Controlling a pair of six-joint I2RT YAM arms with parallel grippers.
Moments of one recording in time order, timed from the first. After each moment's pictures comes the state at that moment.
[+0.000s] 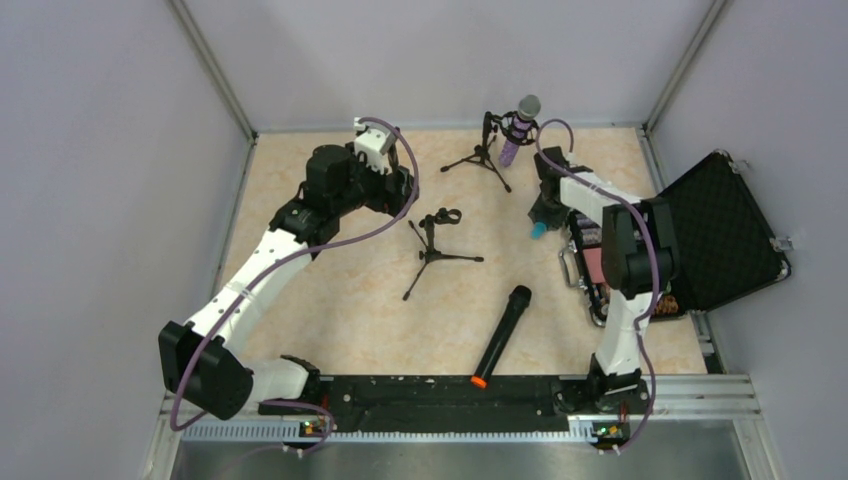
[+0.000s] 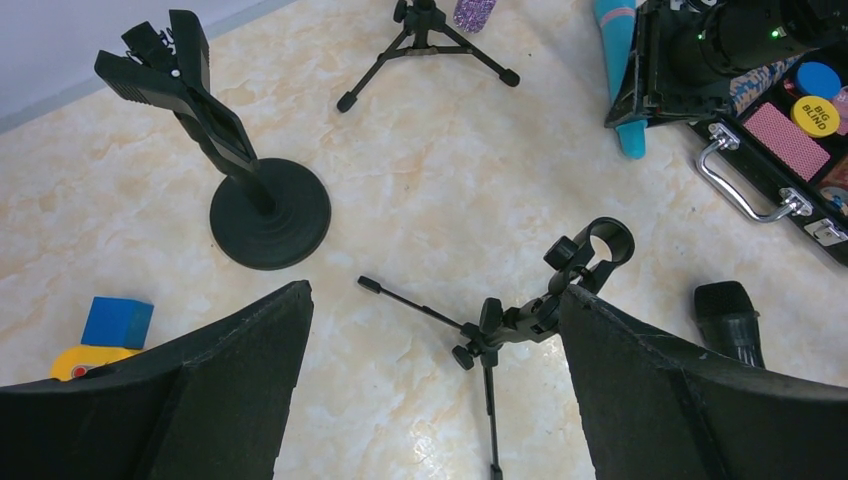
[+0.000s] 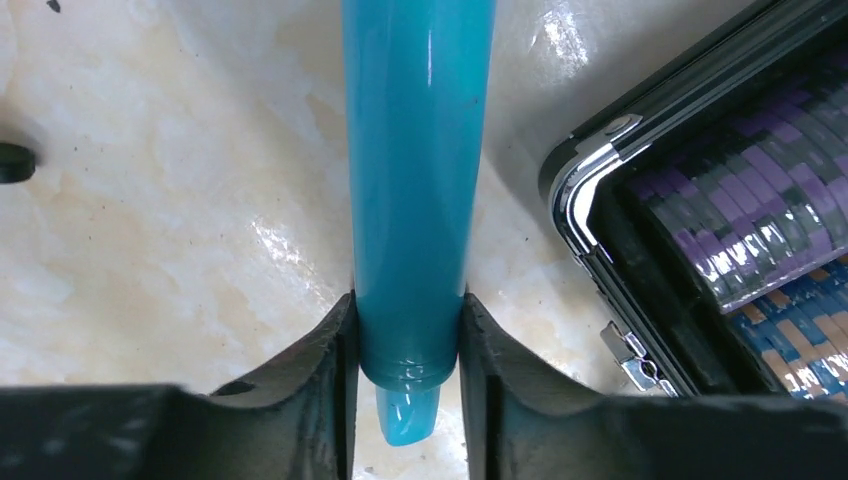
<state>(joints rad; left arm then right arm) -0.43 1.28 1.17 -0.25 0.23 -0.02 0.21 1.99 1.40 -0.63 0.26 0.75</state>
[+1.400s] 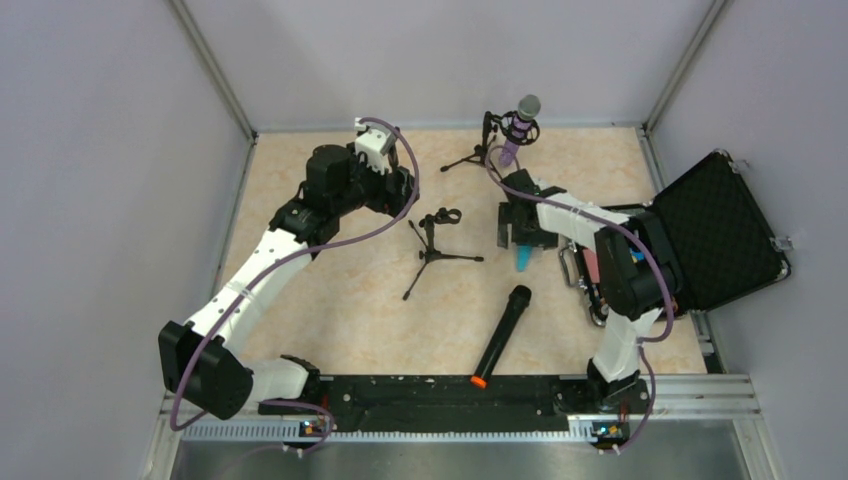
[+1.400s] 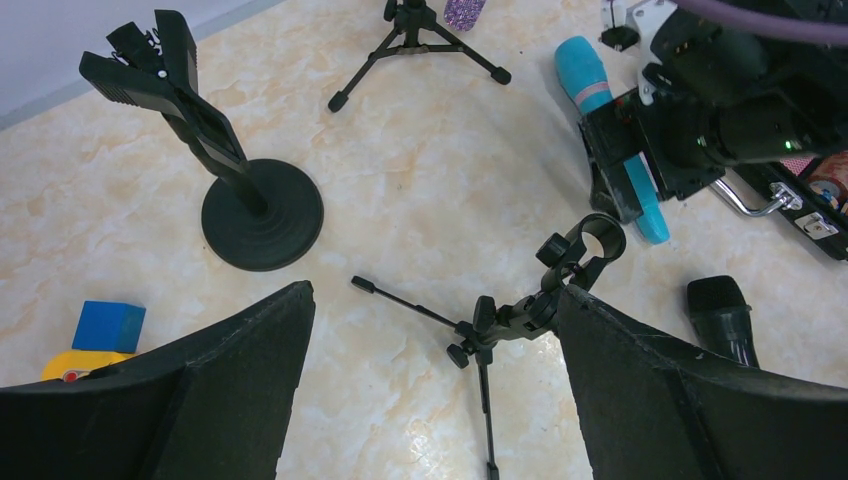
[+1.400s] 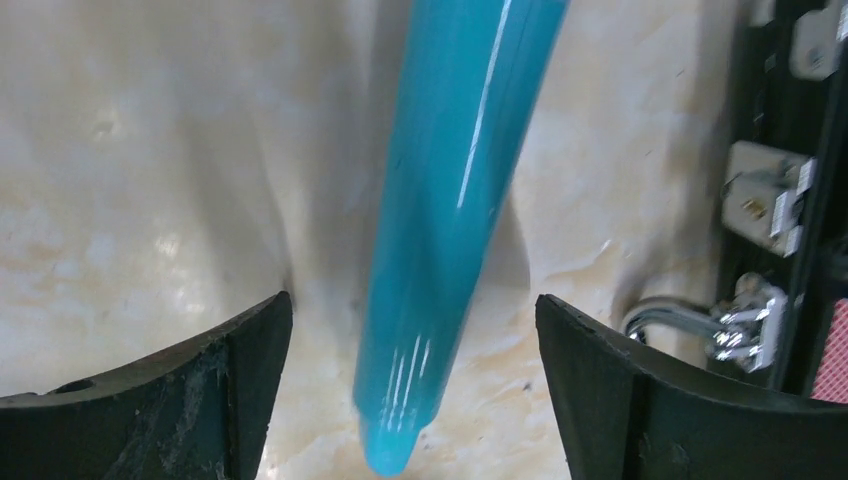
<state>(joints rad) -0.43 1.28 1.17 -0.25 0.25 -0.02 0.44 1.82 1.19 -0.59 0.31 0.47</state>
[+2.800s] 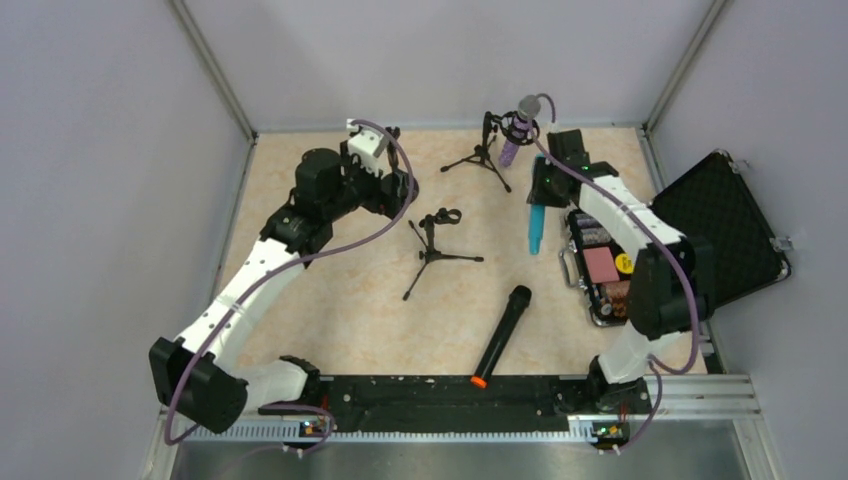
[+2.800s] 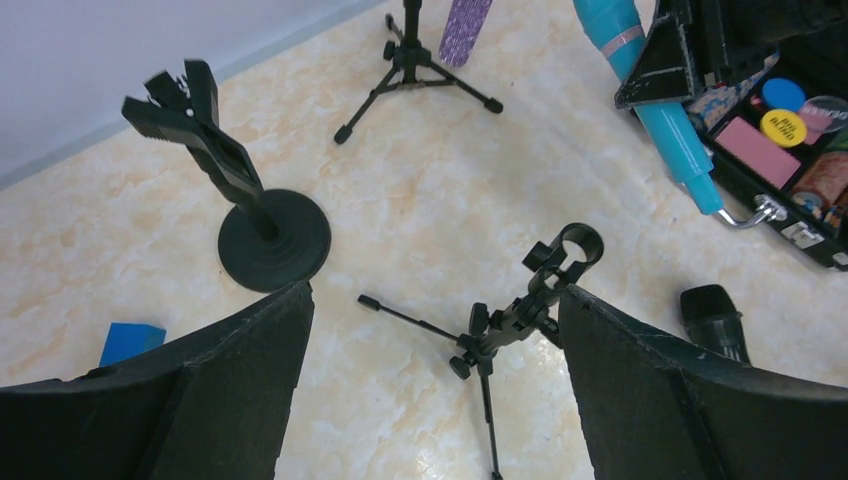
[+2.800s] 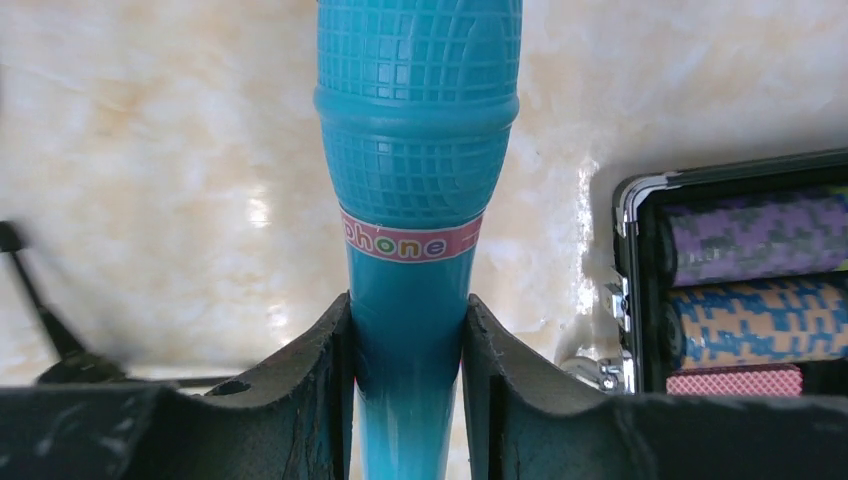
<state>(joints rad) -0.43 1.23 1.15 -0.23 0.25 0.00 0.24 1.73 1.33 -0.56 0.08 0.33</state>
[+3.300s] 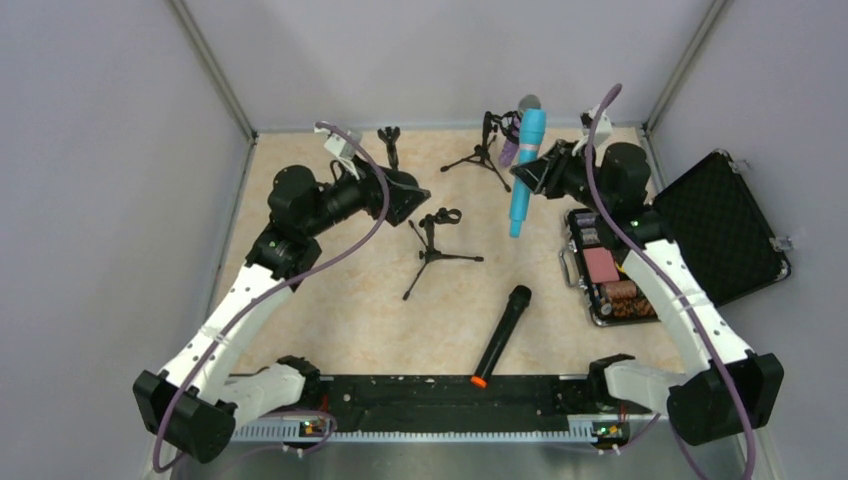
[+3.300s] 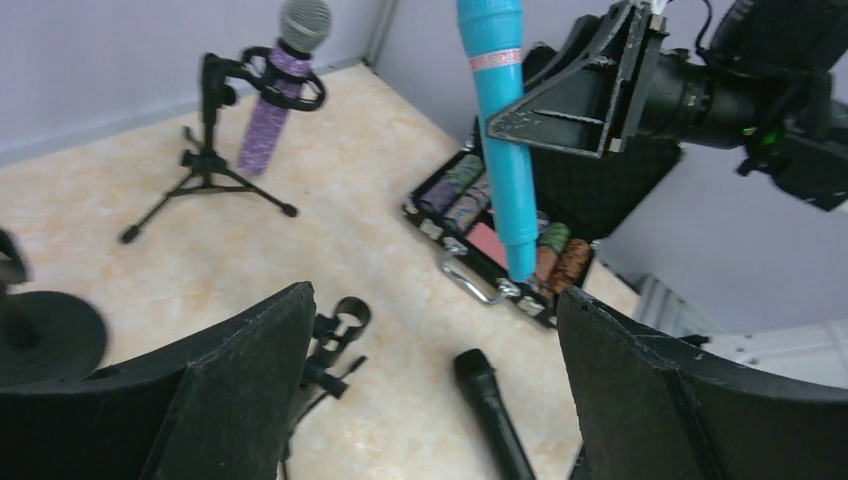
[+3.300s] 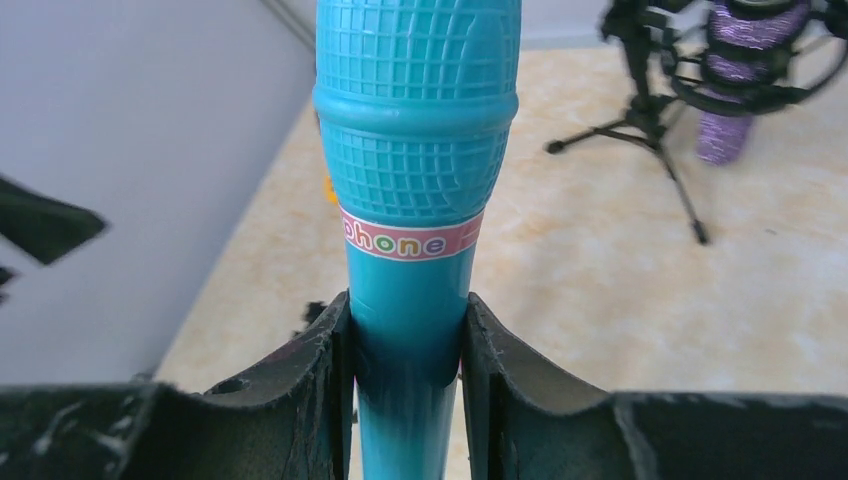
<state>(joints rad) -0.43 1.05 1.06 0.02 0.49 -0.36 0.24 1.15 1.08 -0.14 -0.36 0.44</state>
